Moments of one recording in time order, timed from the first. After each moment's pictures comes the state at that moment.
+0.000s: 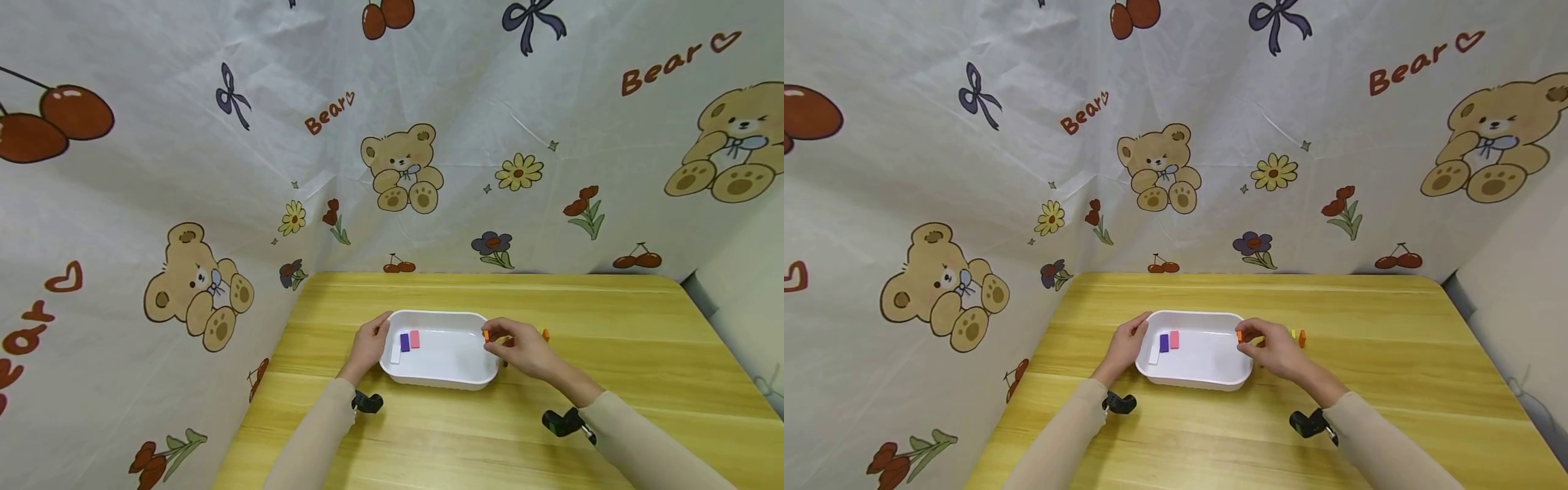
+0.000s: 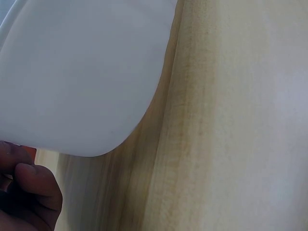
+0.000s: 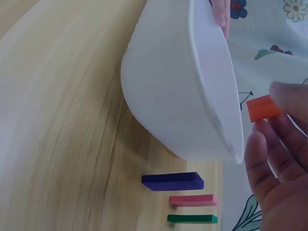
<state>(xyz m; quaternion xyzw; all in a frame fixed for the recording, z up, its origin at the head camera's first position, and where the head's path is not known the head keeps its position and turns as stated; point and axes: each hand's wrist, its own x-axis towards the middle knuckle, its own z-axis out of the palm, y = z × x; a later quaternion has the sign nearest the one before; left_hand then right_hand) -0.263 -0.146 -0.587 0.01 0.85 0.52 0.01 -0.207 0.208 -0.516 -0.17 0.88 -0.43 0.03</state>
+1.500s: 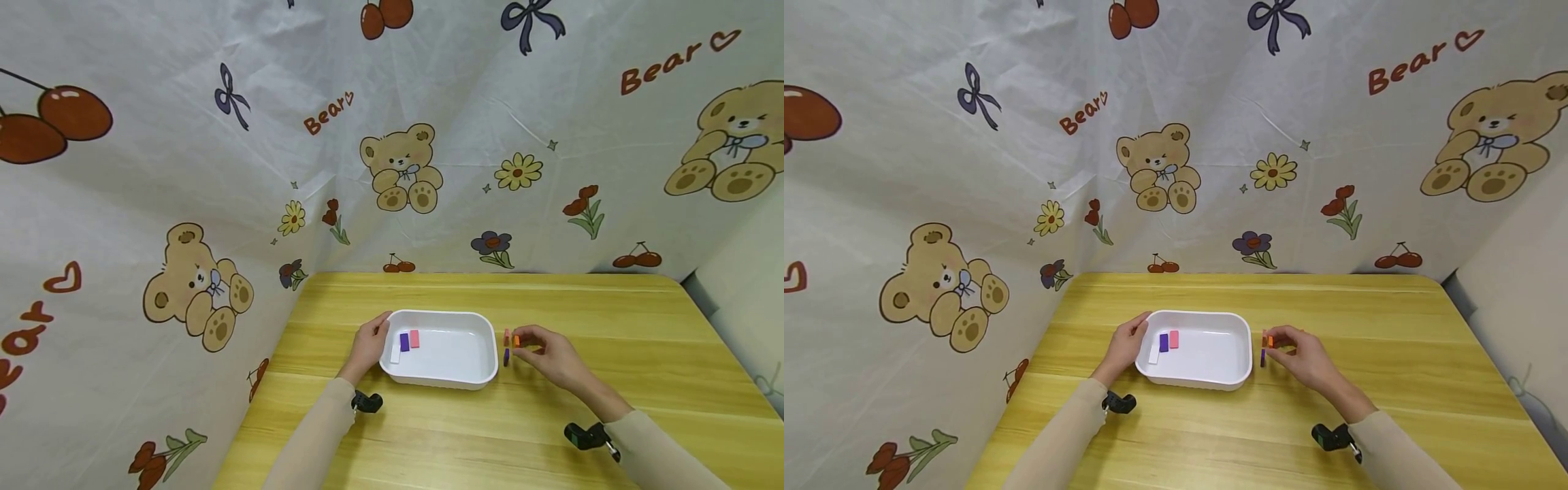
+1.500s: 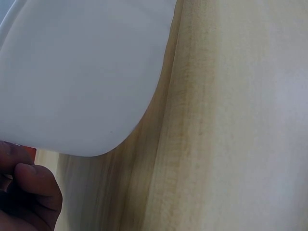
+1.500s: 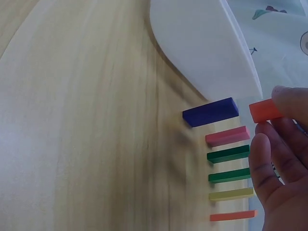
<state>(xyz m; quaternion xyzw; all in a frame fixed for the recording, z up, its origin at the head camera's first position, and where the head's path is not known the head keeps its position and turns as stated) -0.264 -0.145 -0.587 0.00 0.86 0.51 0.00 -0.193 0.252 -0.538 -0.09 0.90 -0.42 0.00</state>
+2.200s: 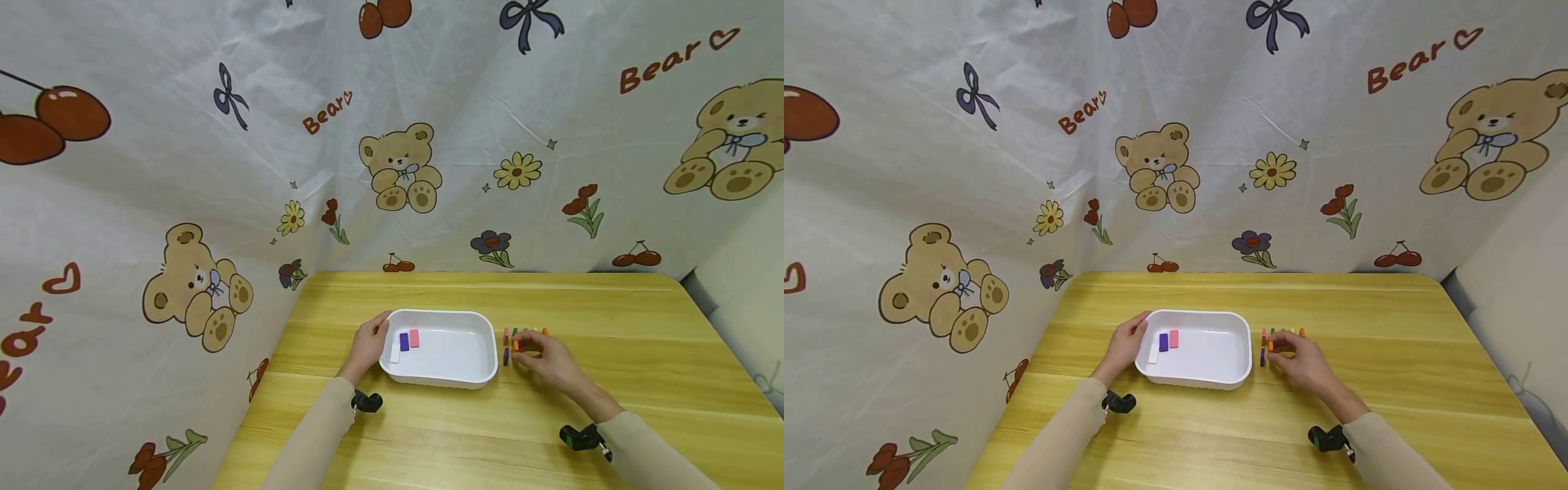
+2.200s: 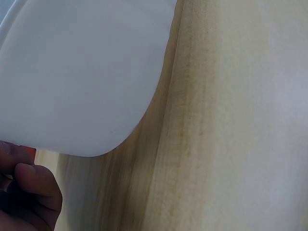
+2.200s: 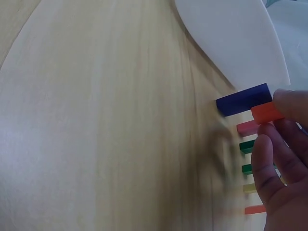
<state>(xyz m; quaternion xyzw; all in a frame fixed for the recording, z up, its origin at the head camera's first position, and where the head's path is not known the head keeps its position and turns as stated) -0.262 -0.144 -0.582 0.02 0.86 0.51 0.00 -0.197 0.253 -0.567 -0.08 0.90 -0.44 0.00</state>
